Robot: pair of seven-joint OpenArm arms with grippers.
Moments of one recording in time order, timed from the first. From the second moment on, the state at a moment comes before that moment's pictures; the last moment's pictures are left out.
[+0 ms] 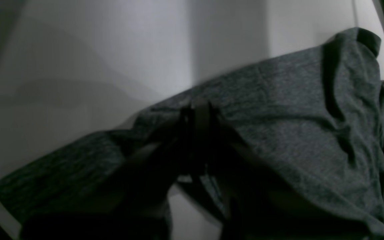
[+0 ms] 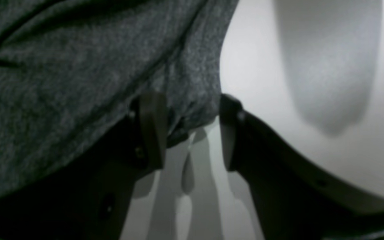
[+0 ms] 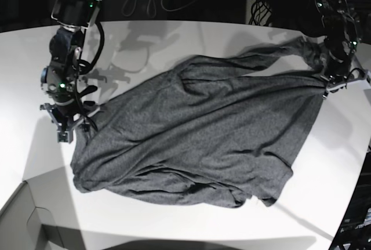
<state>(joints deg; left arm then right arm) 13.8 -14.1 -24.9 90.1 -51.6 17.5 27.1 5.6 2.0 22.2 75.2 -7.0 17.4 -27.8</state>
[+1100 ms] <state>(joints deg) 13.9 -14.1 -18.1 96.4 -51.9 17.4 27.4 -13.9 0.7 35.4 106.5 1.9 18.0 -31.1</state>
